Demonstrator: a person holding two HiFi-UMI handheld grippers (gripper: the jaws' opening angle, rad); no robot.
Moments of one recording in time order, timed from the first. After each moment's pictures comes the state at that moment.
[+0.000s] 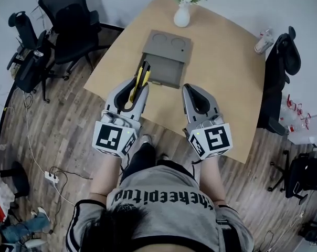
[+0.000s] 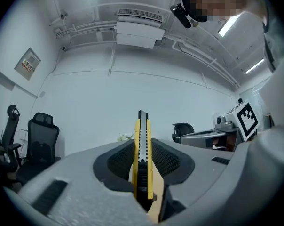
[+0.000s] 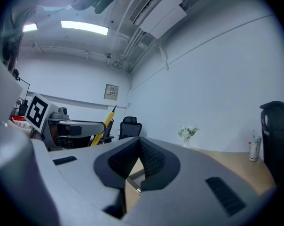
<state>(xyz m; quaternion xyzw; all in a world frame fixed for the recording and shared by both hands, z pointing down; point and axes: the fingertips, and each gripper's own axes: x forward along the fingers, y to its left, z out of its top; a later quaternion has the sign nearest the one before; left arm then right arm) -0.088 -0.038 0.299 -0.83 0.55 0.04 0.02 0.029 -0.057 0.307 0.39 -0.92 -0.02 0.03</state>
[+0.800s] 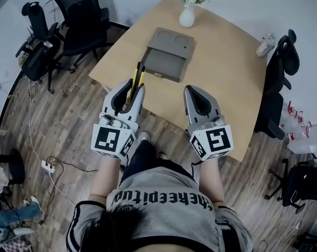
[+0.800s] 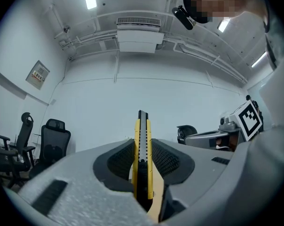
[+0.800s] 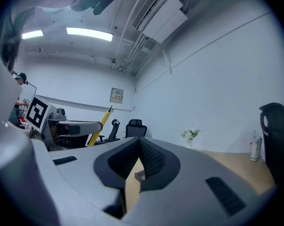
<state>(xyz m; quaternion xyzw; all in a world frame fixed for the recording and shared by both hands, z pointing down) -0.079 0.032 0.289 -0.79 0.61 0.06 0.04 0.052 -0.001 0.299 0.36 -0.93 -0.03 0.01</state>
